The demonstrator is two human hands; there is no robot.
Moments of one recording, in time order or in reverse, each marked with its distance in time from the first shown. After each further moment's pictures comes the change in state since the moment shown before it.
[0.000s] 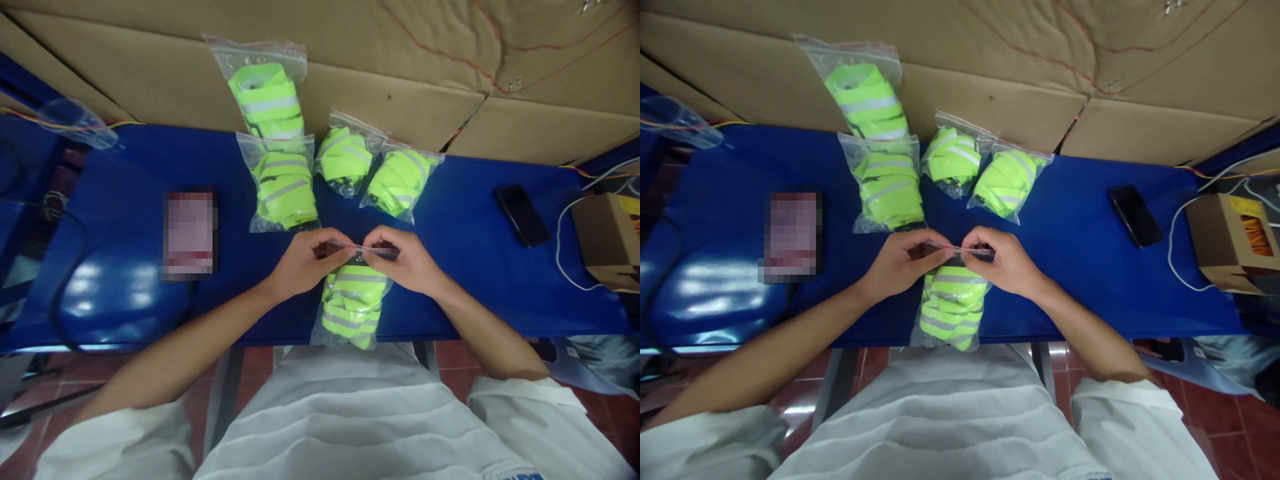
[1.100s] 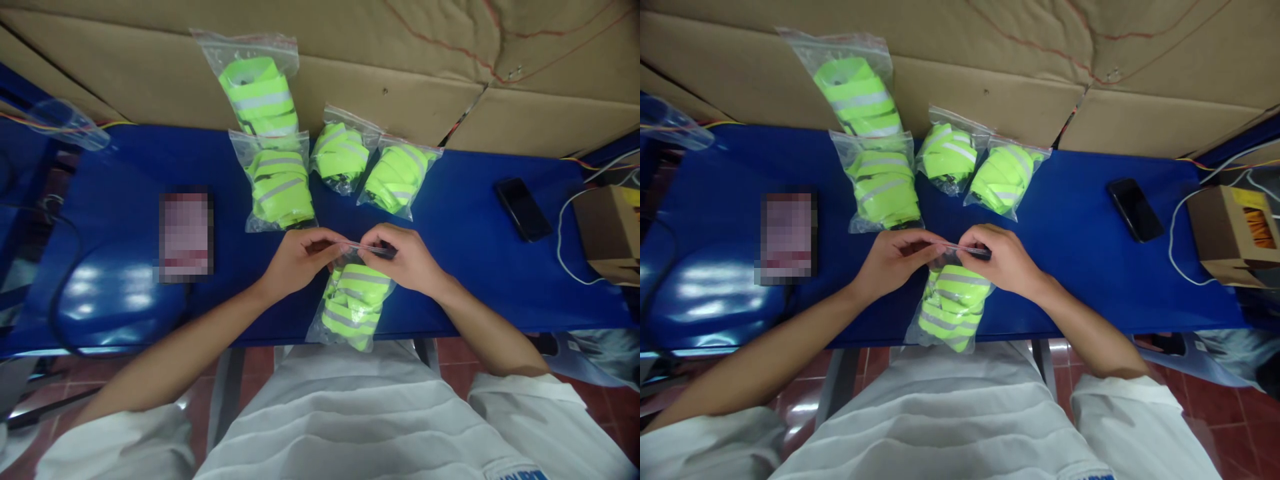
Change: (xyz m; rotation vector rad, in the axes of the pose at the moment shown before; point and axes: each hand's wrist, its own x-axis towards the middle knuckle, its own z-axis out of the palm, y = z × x) left_hand 0.000 0.000 -0.003 -0.071 0.038 0.004; right_hand 0.000 0.007 -0.001 -0.227 0.086 -0.267
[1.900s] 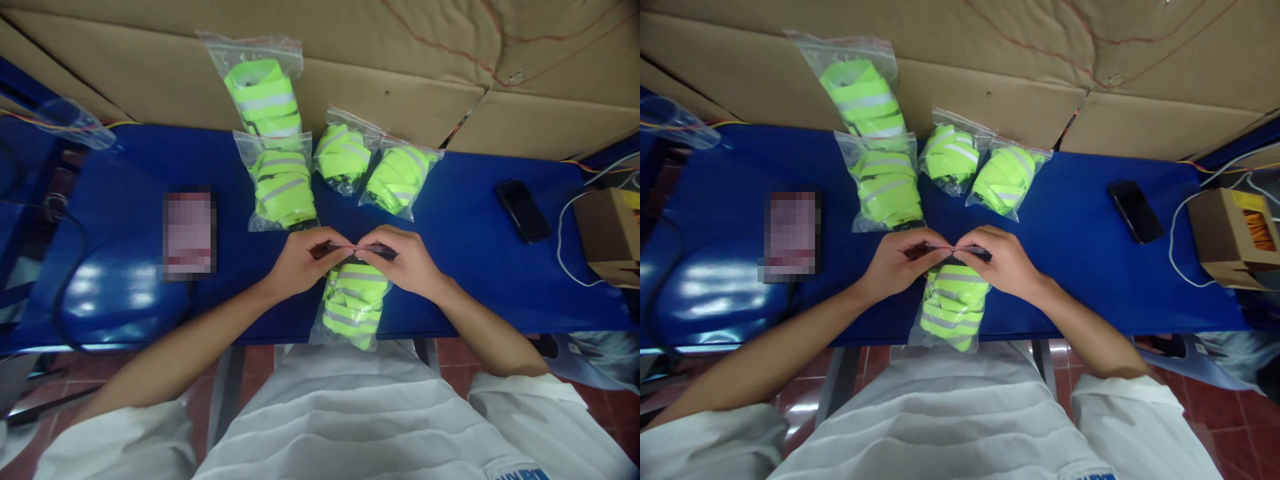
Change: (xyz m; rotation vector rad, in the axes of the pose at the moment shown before) left_hand -0.001 -0.007 -0.002 0.158 -0.036 0.134; right_hand -0.001 0.000 0.005 -0.027 0.033 -0.081
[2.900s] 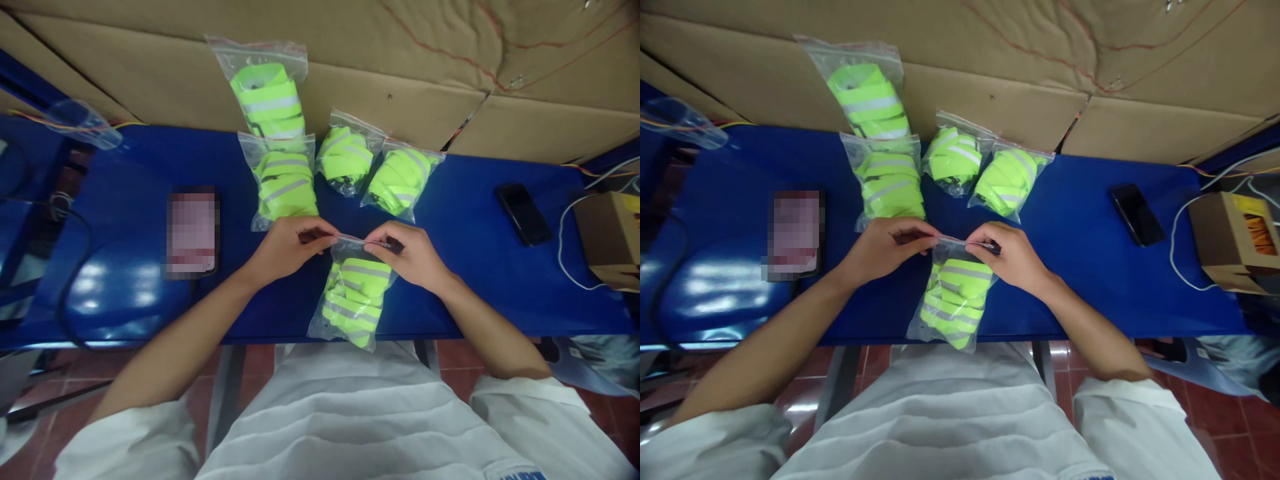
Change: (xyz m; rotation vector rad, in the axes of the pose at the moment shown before) left_hand 0.011 0.001 -0.030 0.074 -0.012 -0.124; right_hand -0.001 0.011 -0.008 -0.001 -0.018 0.119
